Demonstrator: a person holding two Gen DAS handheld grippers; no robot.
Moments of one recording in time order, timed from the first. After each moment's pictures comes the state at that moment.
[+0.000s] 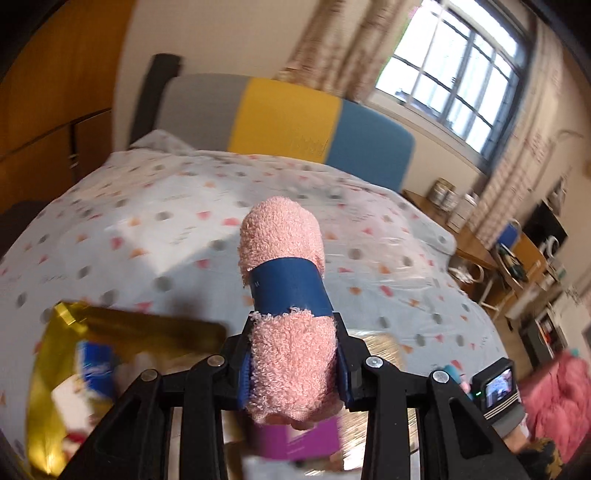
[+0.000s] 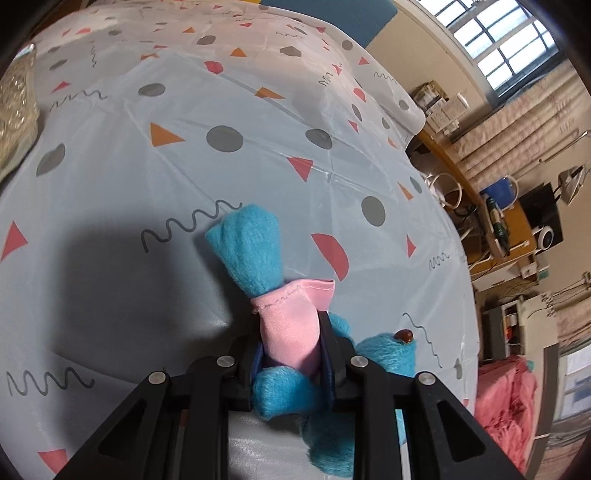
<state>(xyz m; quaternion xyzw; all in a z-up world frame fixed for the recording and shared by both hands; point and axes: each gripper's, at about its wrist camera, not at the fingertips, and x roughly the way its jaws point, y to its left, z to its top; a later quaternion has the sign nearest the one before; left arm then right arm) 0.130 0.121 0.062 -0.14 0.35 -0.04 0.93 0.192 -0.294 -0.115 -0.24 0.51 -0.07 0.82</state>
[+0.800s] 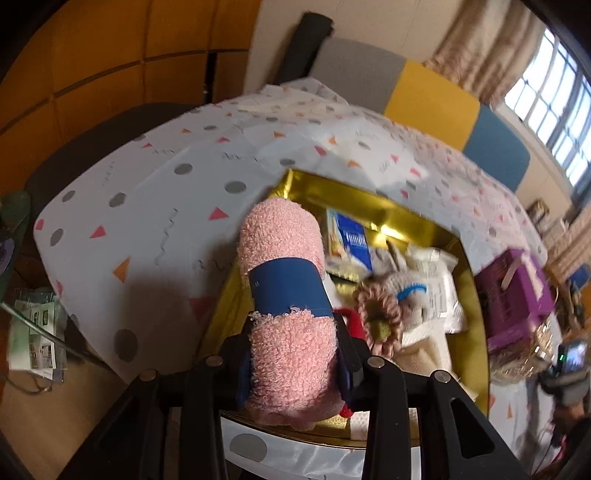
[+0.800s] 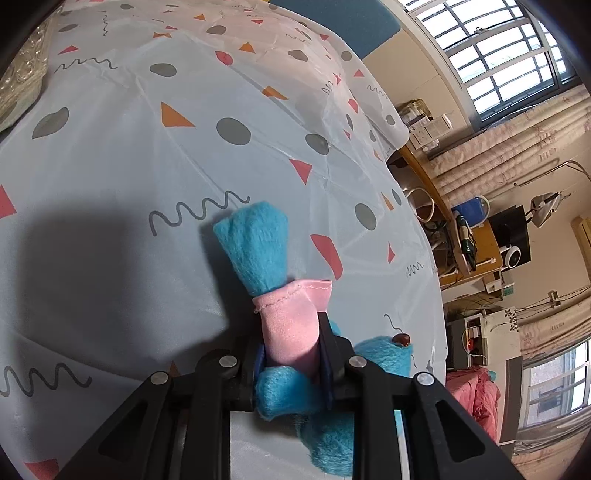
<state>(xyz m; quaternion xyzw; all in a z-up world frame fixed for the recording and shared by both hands) -0.007 0.299 -0.050 -0.18 0.42 0.13 0.88 0.186 -0.274 -0.126 -0.30 0.49 -0.12 0.81</state>
